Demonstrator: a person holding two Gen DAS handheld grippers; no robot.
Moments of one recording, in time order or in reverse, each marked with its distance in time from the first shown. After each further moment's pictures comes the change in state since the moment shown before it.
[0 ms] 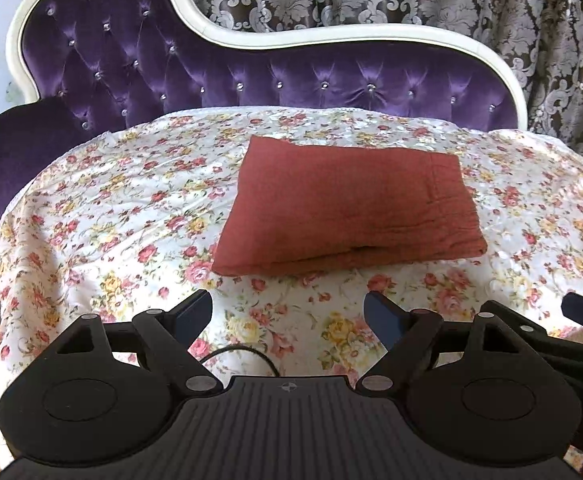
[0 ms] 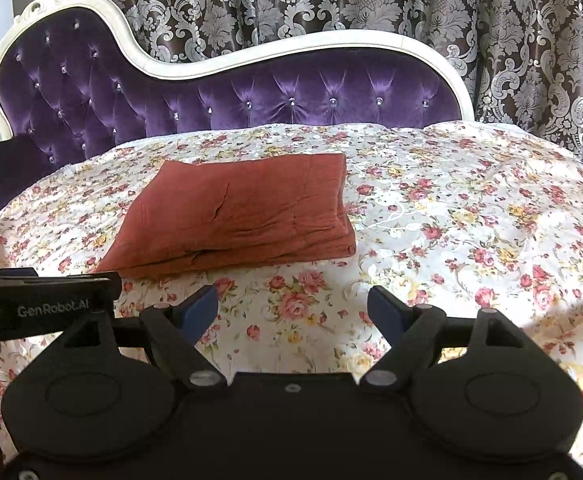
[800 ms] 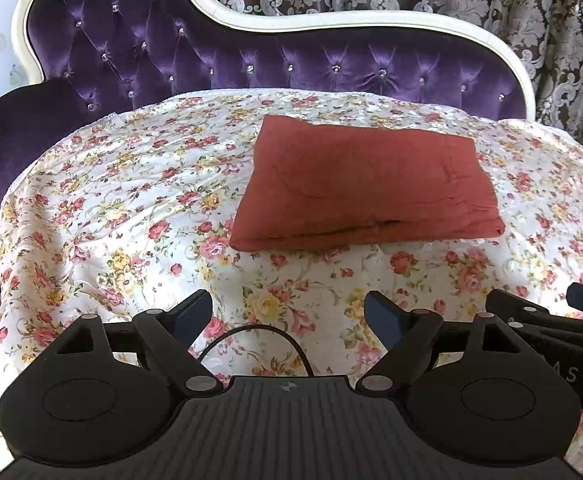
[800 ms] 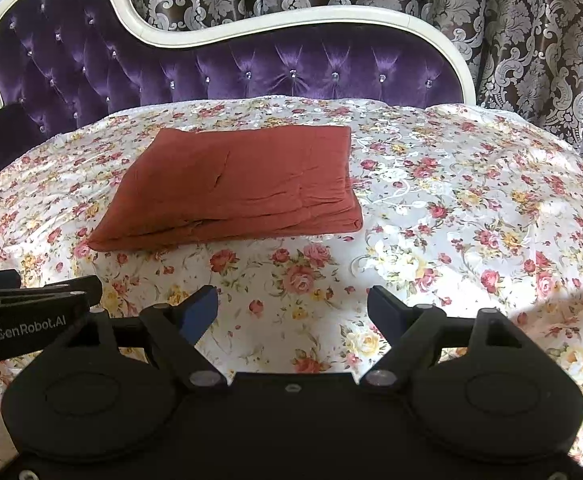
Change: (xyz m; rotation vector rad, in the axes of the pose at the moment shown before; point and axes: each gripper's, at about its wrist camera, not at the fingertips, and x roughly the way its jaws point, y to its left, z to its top) left arm 0.009 0.018 -0.014 -0.010 0.032 -0.006; right arm 0.015 0.014 -0.004 -0.033 0.077 -0.031
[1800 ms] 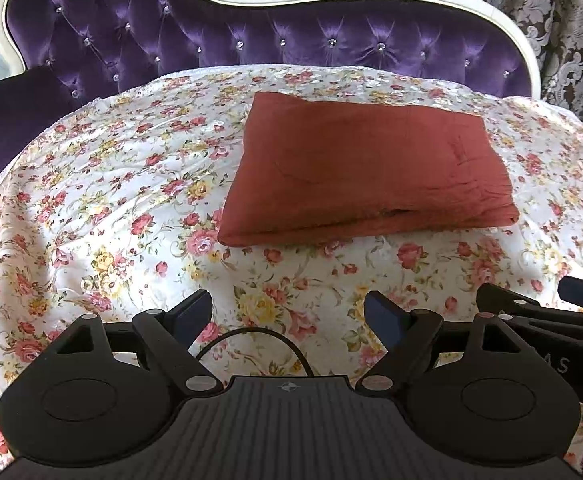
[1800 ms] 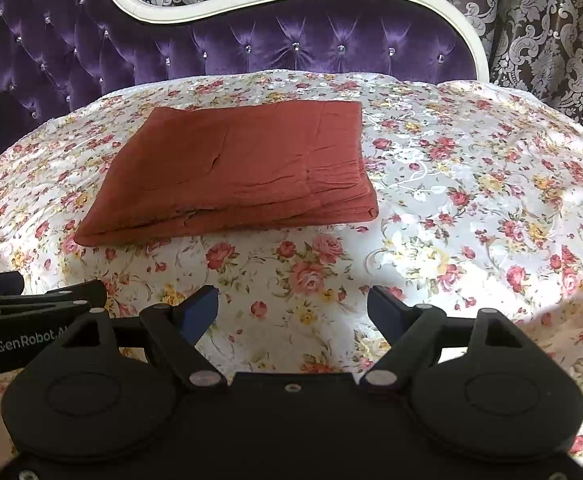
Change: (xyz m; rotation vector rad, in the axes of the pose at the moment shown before) left arm 0.029 -0.002 0.013 0.023 0.080 -0.010; right arm 0.032 0.003 0.011 0.014 0.079 0.007
